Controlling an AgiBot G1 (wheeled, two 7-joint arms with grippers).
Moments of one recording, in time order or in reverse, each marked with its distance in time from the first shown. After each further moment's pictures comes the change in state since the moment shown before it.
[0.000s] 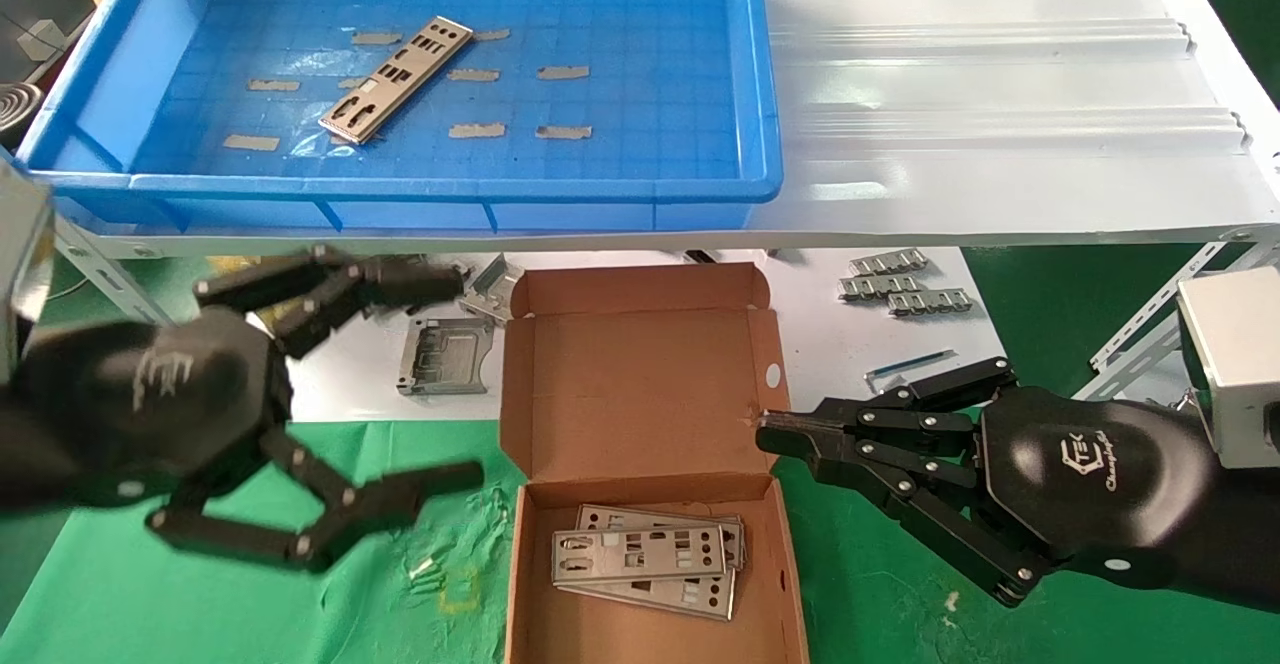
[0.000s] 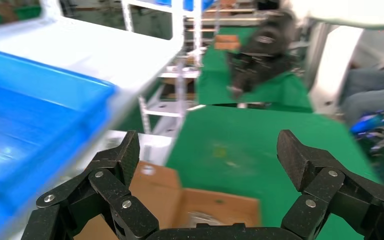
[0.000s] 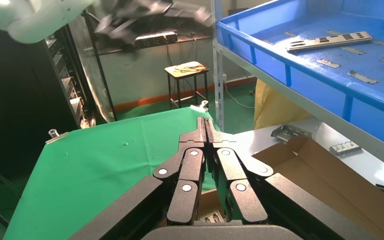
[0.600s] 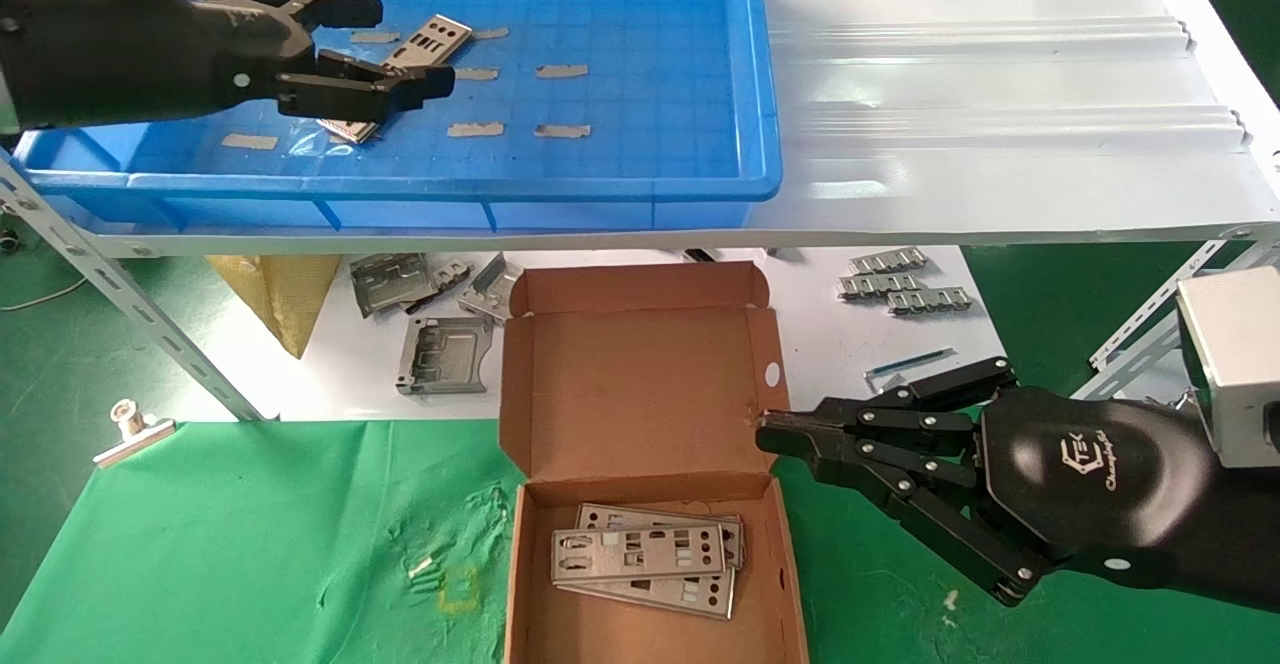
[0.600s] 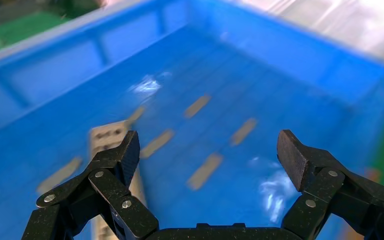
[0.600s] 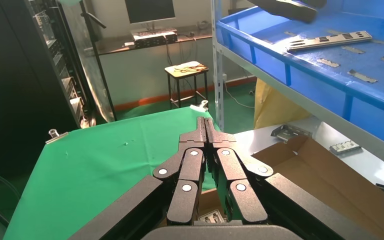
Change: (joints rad) left arm -0.563 0.280 0.205 0.601 0.469 -0.187 -0.064; right arm 0.000 0.000 0.000 0.000 0.000 0.000 0.000
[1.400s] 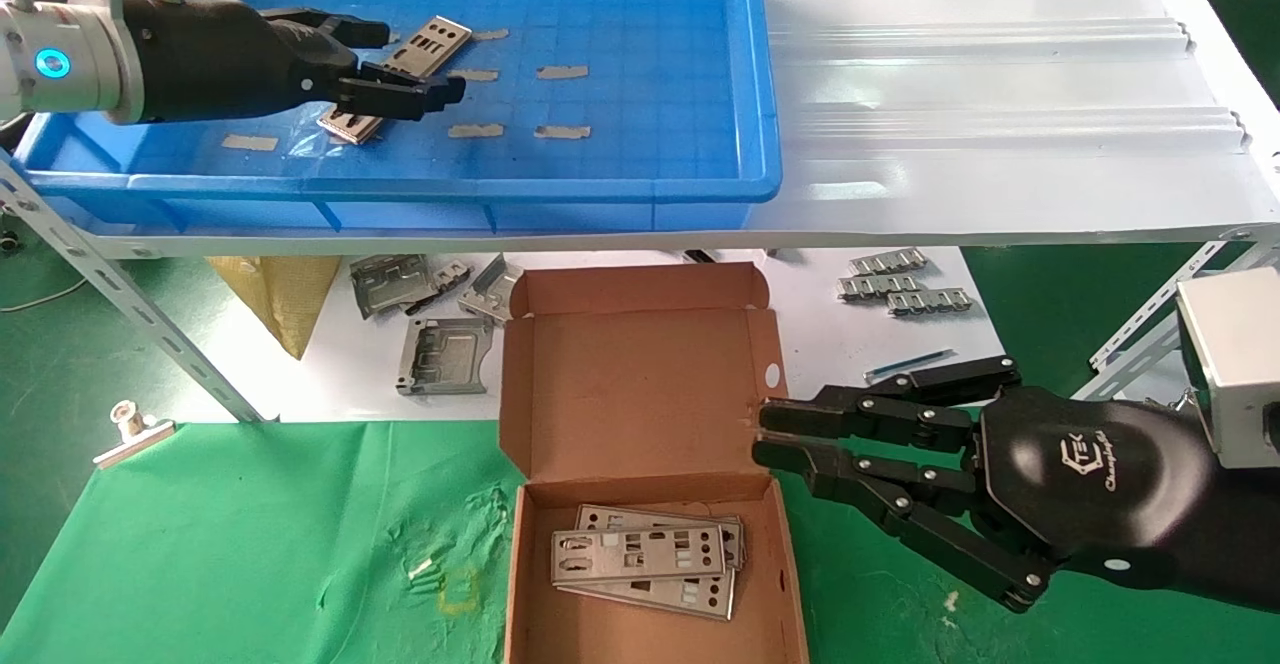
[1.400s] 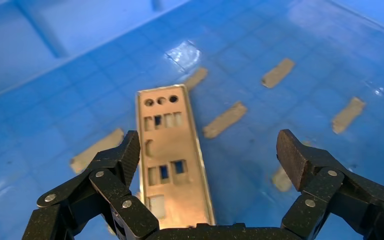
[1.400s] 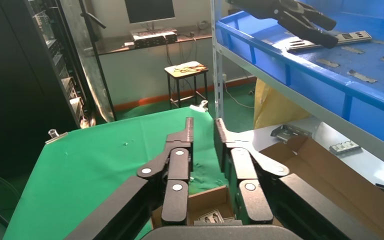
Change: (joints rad) left arm -0.185 0.209 0.060 0.514 0.125 -0.156 0.205; right arm 0.000 0.000 0.000 0.000 0.000 0.000 0.000
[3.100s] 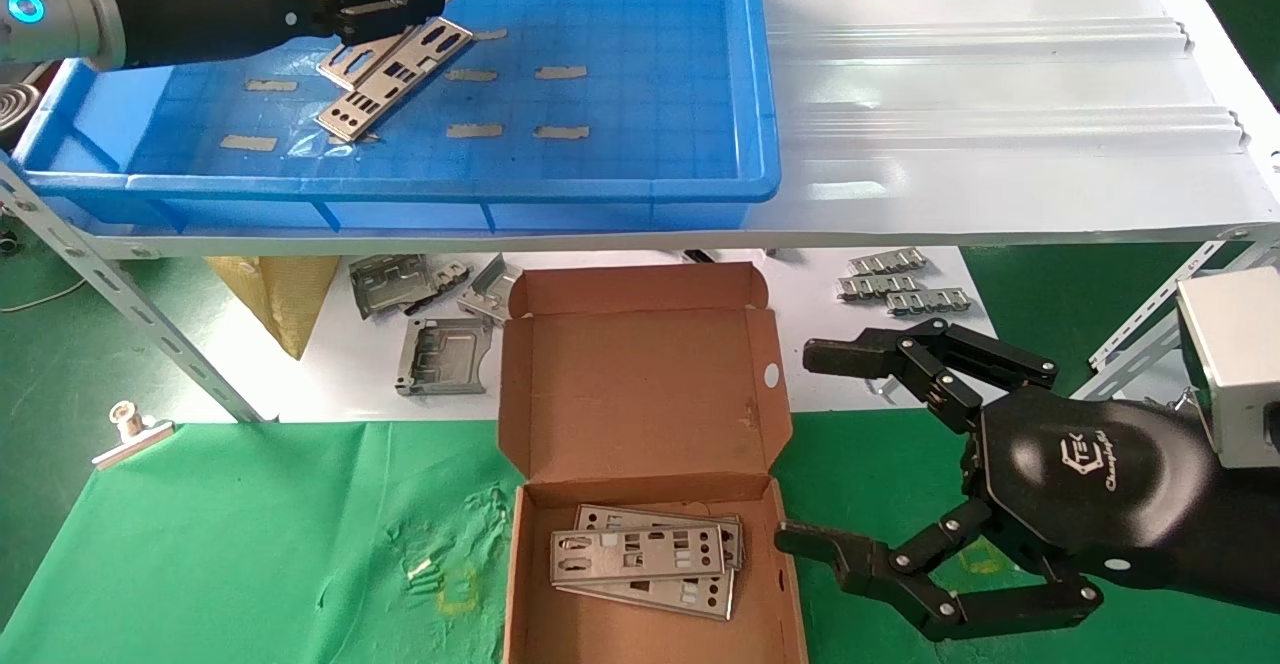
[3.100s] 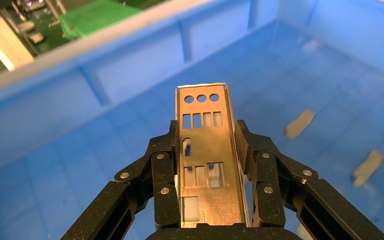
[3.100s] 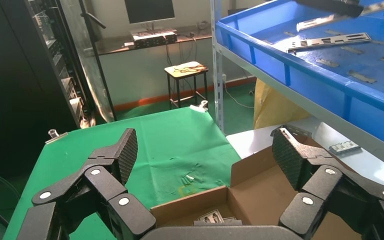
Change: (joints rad) left arm -0.059 0.018 -0.039 0.080 -0.054 -0.021 0.092; right arm 0.000 0.000 0.000 0.000 0.000 0.000 0.000
